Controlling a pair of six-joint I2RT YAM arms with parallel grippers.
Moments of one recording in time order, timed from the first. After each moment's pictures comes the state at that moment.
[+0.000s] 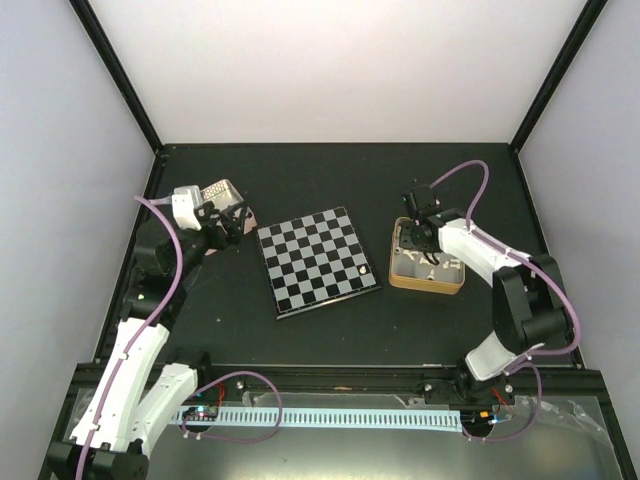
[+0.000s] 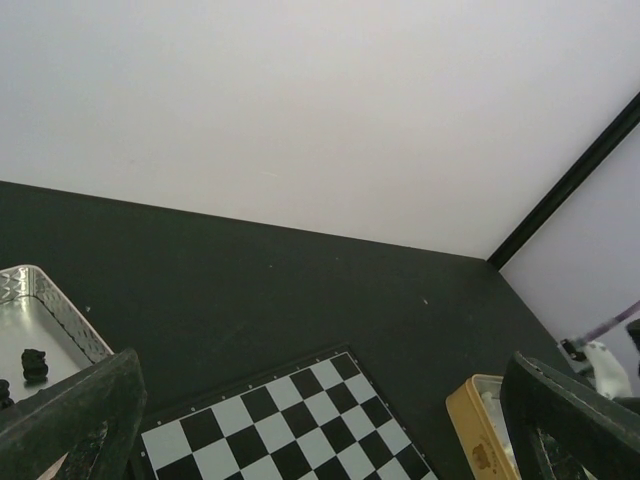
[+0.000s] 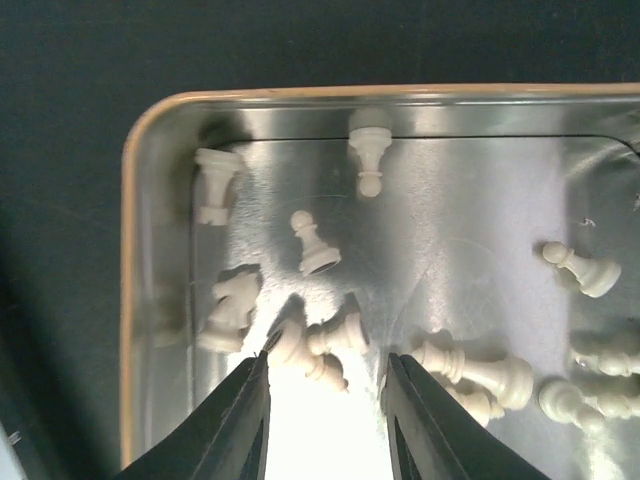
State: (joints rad) left arm -0.14 0.70 0.72 -0.16 0.26 -0.41; right arm 0.37 1.57 1.03 -0.59 0.20 0.47
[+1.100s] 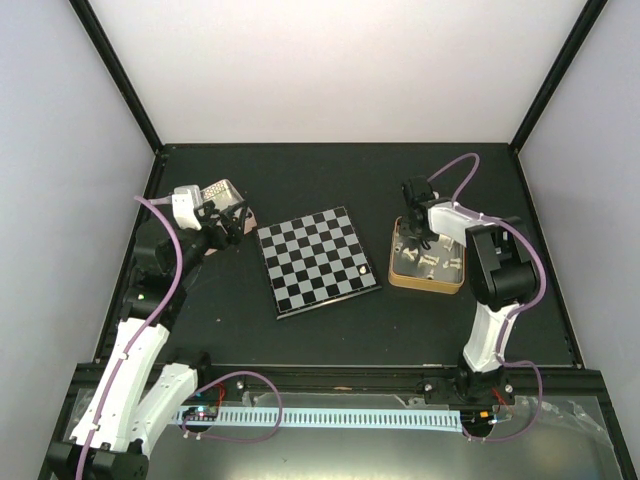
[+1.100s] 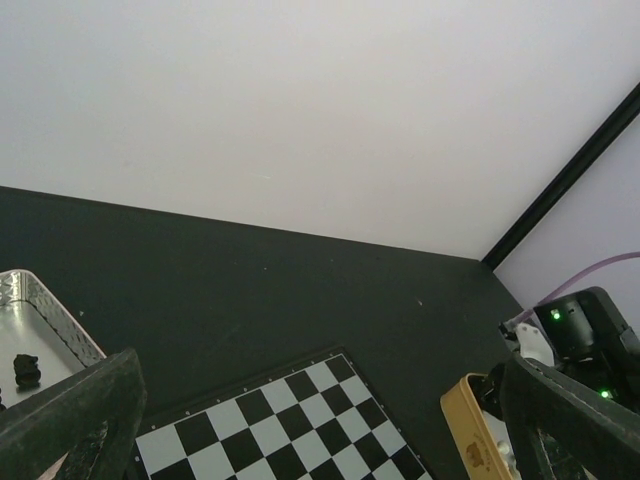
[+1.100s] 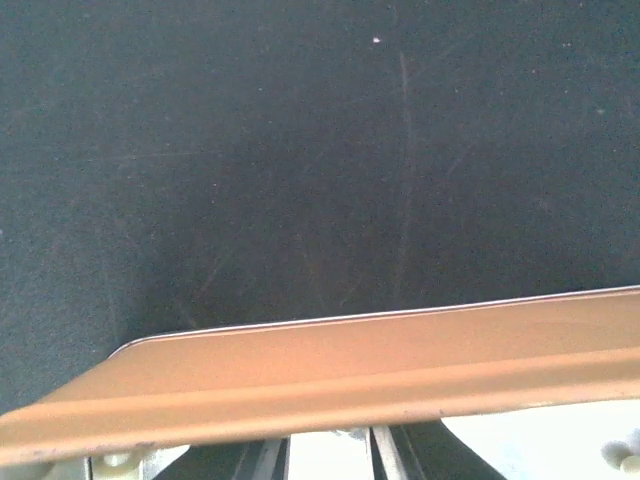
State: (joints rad) left arm -0.14 0.70 0.72 -0.15 0.27 -0.41; right arm 0.27 1.89 1.18 -0.44 0.23 0.47
